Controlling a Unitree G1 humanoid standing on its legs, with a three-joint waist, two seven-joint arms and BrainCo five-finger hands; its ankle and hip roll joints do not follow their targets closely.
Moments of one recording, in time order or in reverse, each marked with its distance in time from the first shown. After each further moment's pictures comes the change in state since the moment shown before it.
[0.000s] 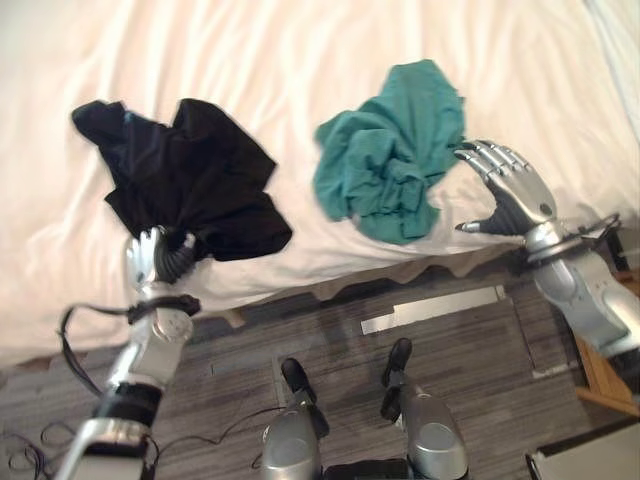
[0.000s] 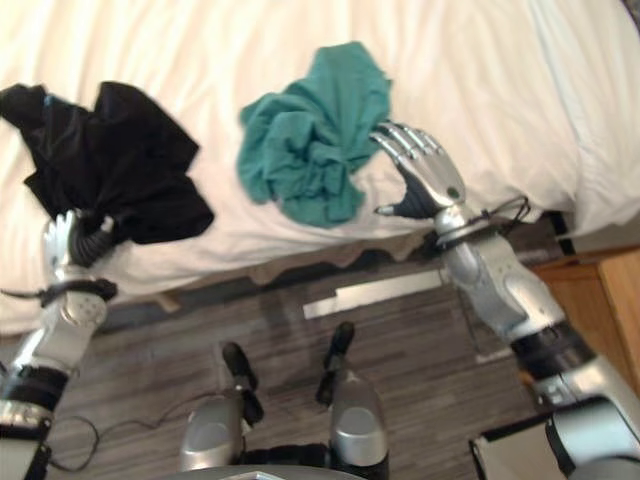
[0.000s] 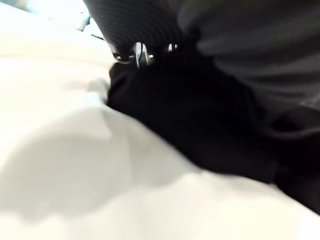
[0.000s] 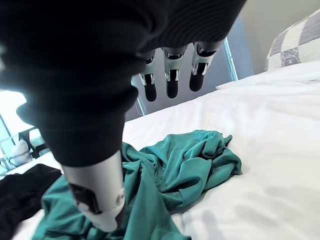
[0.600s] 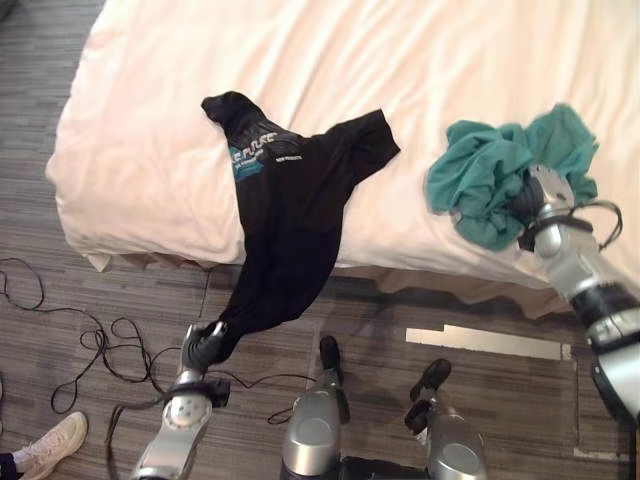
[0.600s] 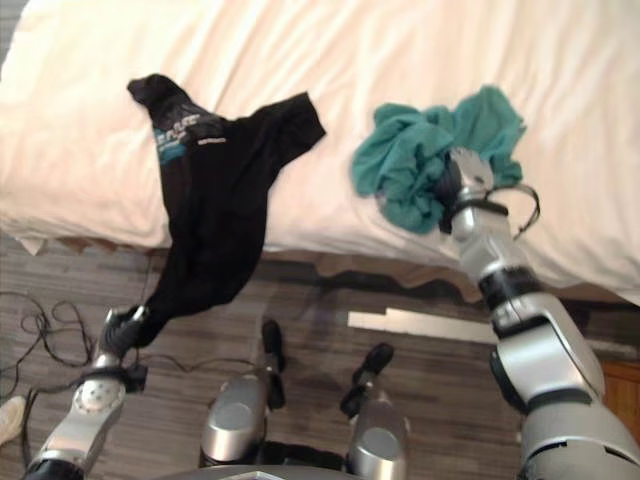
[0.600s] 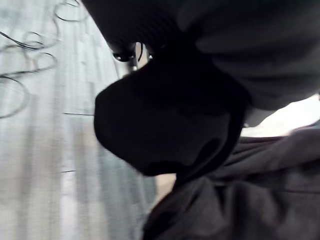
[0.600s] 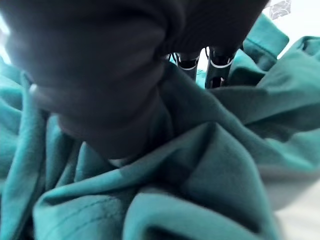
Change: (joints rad) left arm 0.280 -0.108 -0.014 -0.139 -0.356 -0.057 -0.159; right arm -0.107 0.184 -0.066 0.537 0.125 0.098 0.035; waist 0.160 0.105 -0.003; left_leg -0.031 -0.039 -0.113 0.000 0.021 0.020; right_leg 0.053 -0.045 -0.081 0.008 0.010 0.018
